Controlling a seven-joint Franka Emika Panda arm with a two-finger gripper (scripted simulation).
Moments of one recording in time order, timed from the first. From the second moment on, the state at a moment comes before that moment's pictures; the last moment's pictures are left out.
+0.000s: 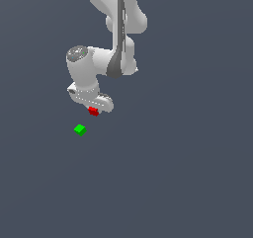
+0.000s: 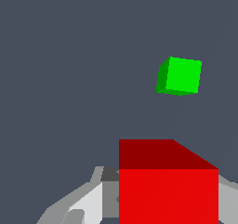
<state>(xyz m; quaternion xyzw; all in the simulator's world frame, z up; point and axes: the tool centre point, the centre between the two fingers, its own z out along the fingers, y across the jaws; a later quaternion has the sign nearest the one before) -0.096 -0.156 0.120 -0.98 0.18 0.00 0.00</state>
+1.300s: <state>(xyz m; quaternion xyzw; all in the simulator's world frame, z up) -0.053 -0.225 0.071 -0.98 0.18 0.00 0.00</state>
